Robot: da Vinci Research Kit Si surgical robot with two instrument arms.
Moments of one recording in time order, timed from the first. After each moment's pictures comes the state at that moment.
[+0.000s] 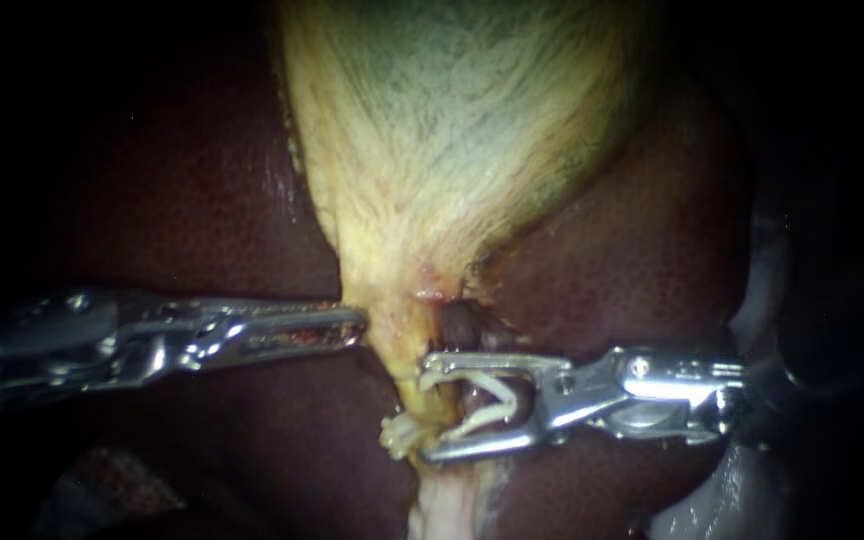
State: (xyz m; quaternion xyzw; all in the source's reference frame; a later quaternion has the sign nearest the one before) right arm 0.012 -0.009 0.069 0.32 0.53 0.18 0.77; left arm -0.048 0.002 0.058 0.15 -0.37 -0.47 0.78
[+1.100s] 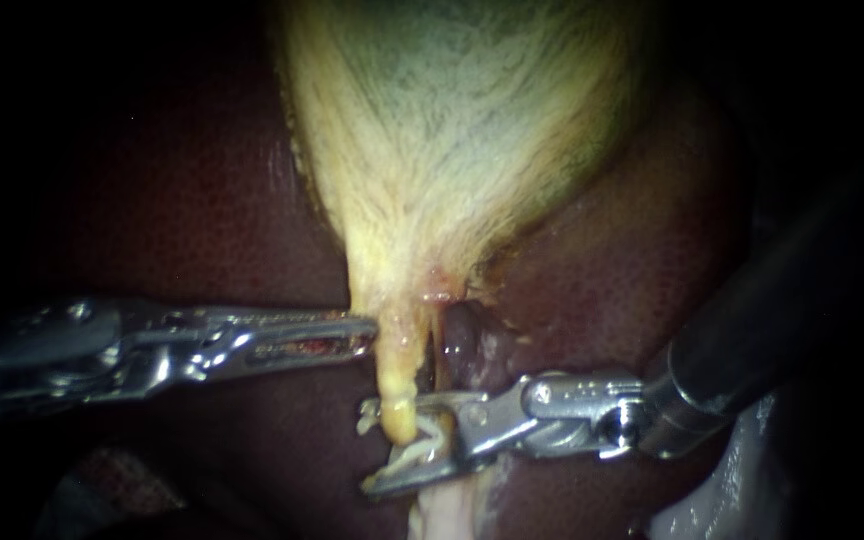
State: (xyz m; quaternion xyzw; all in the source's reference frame) right arm 0.018 -0.012 0.070 0.34 0.54 0.14 0.76; left arm -0.049 0.002 0.058 0.15 -0.37 -0.47 0.78
